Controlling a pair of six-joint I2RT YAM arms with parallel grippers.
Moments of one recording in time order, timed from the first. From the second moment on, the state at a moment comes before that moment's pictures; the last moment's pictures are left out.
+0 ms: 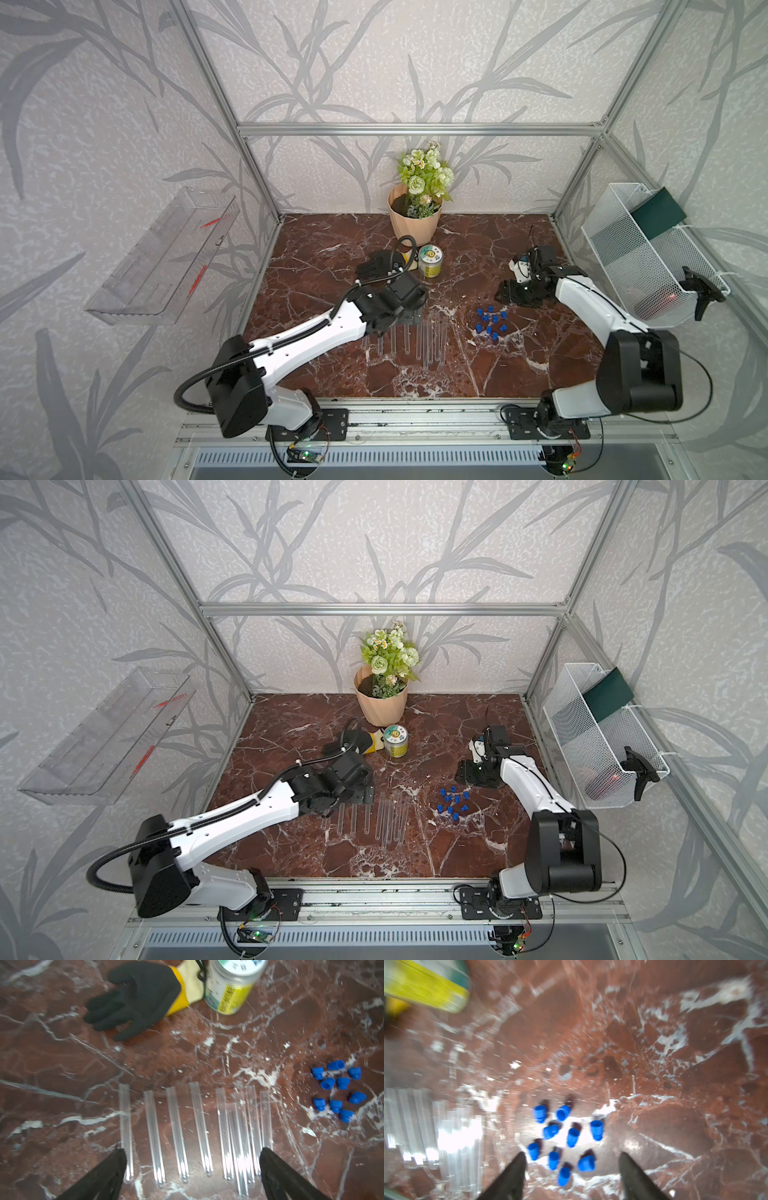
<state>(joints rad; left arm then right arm) -0.83 1.32 1.08 -0.78 -0.38 -0.66 0.05 1.37 0.98 -0.74 -0.28 0.12</state>
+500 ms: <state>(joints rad) -0.39 0.58 0.42 -0.41 -0.58 -0.29 0.03 1.03 0.73 -0.46 -0.12 0.18</state>
